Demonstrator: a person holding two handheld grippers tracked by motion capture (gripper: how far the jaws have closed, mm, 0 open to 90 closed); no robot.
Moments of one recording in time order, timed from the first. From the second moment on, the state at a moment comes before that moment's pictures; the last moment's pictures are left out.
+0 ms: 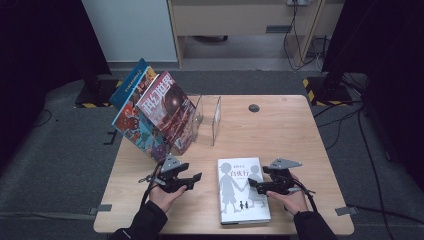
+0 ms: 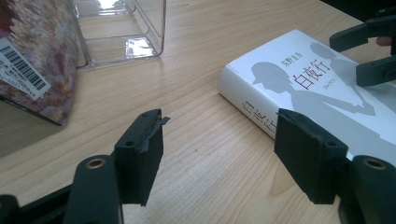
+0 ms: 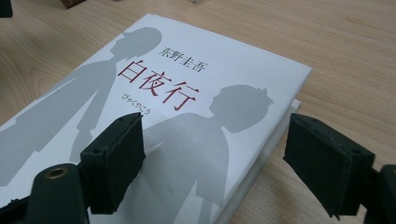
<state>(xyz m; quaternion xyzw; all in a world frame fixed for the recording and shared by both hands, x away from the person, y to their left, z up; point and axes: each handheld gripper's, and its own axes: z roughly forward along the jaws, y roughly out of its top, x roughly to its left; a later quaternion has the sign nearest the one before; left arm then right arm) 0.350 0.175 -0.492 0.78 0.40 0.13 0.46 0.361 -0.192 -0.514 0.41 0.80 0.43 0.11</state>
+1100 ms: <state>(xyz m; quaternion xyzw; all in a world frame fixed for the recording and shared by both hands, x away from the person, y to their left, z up) 0.355 0.171 -0.499 0.79 0.41 0.10 0.45 0.365 -0.180 -0.498 0.40 0.79 0.46 0.07</state>
